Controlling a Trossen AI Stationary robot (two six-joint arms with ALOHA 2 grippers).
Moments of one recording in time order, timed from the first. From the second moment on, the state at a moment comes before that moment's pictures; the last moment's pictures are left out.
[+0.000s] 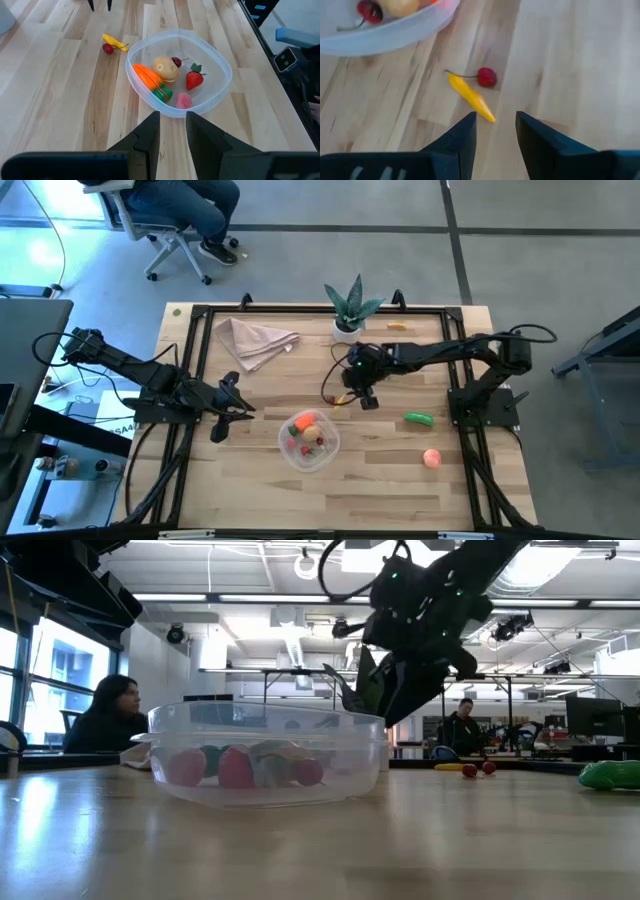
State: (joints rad) left arm -0.28 0.67 0.49 -0.45 -0.22 -0.32; right arm -0.17 1.65 0.99 -0.34 -0.21 -0.40
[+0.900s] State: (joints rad) left arm -0.28 0.67 0.49 -0.45 -0.22 -0.32; right arm -0.10 1.90 1.13 -0.43 -0.12 -0.60
